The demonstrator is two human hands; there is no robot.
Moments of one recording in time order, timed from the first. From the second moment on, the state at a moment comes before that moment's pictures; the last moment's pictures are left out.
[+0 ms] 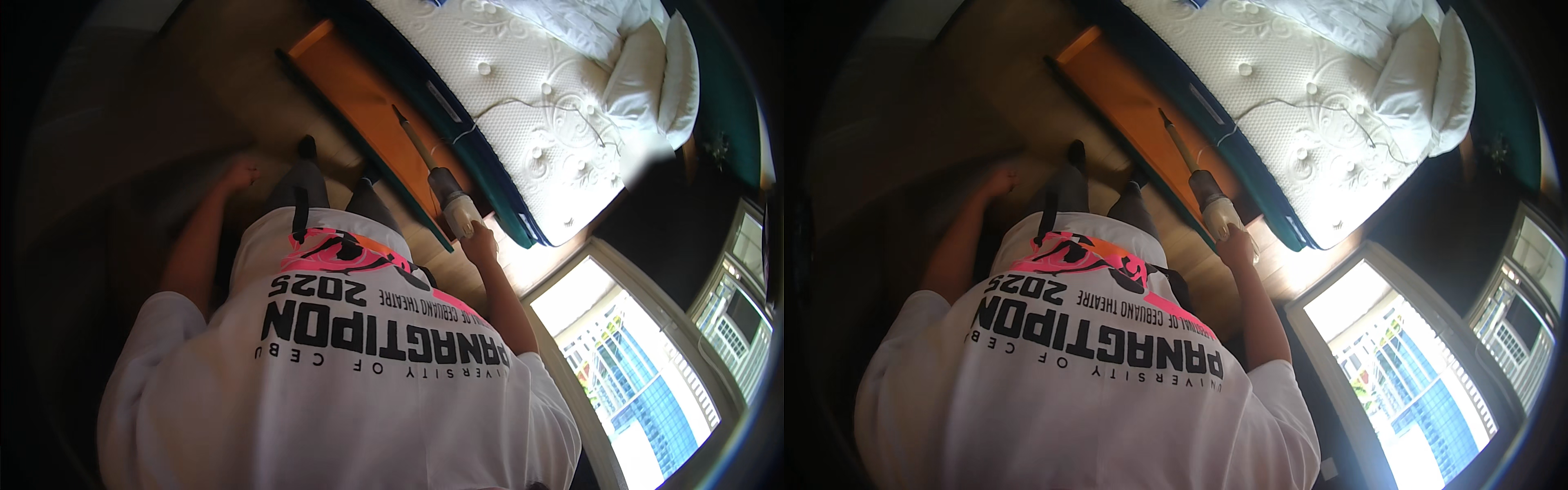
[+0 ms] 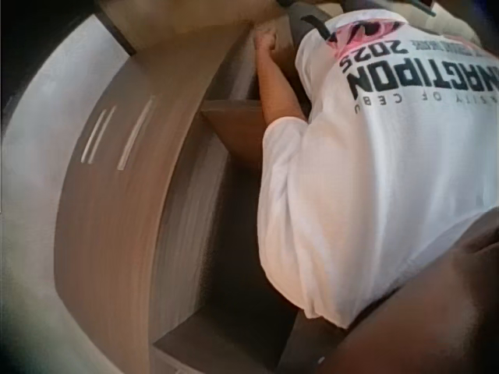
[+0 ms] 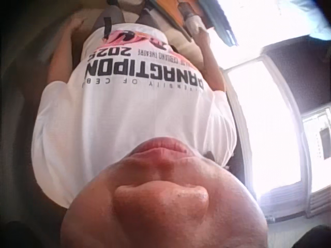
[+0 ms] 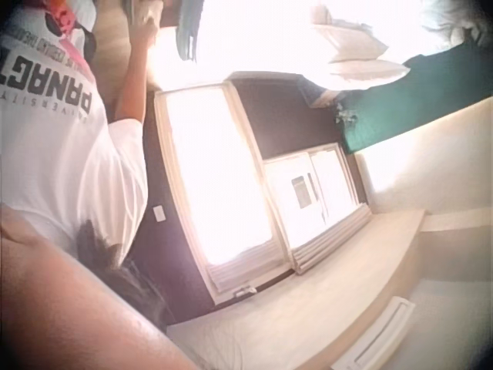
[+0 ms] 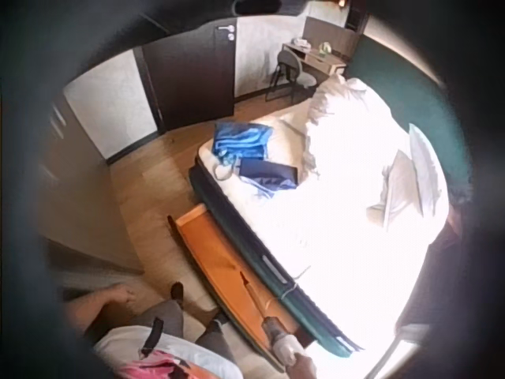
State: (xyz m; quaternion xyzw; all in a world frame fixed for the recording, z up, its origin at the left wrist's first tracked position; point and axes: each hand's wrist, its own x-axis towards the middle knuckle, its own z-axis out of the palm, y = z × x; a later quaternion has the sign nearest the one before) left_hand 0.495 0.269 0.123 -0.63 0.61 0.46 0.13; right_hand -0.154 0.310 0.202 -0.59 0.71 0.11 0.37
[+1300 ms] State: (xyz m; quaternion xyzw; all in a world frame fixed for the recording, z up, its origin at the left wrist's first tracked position) left_hand 0.521 0.210 0.098 -0.66 -0.05 0.67 -0.34; right_hand 0.092 0.009 0.121 -0.71 0.52 0.23 0.41
